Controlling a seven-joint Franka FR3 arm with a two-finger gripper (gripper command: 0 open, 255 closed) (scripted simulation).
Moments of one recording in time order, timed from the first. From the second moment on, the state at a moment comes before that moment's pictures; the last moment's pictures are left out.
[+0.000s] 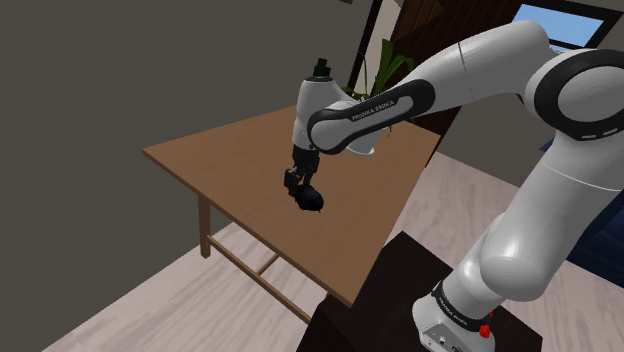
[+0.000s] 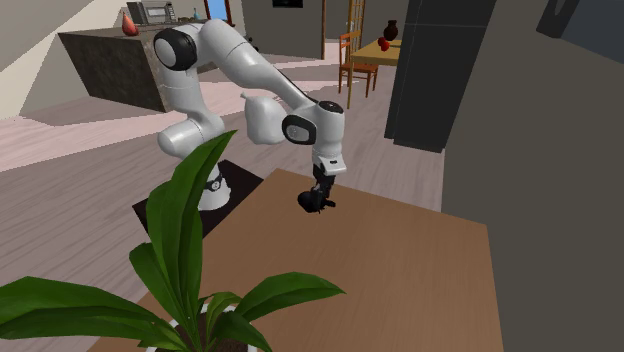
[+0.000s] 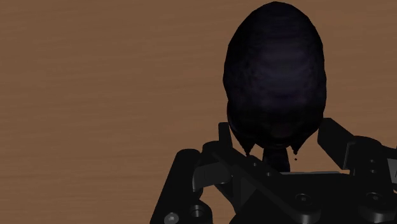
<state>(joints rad) 0.07 0.10 0.20 -2.20 -0.08 2.26 0.13</state>
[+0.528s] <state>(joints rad) 0.07 0.09 0.20 -2.20 -0.07 2.24 0.12</state>
